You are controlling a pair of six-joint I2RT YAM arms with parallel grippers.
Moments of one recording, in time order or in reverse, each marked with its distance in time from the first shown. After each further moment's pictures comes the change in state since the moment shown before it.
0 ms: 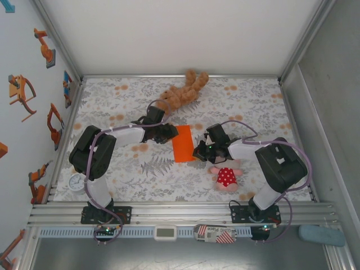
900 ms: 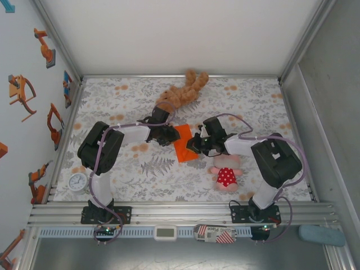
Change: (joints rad) left arm -0.020 0.097 0.066 -0.056 0.026 0.022; right arm 0.006 0.079 0.101 0.121 -0.077 0.003
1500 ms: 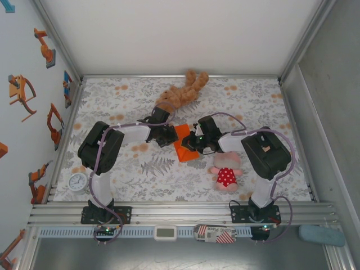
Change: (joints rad) left arm 0.000 0.004 0.010 -0.037 -0.024 0.007; right arm 0.020 0.123 0.060 0.103 -0.007 0.032
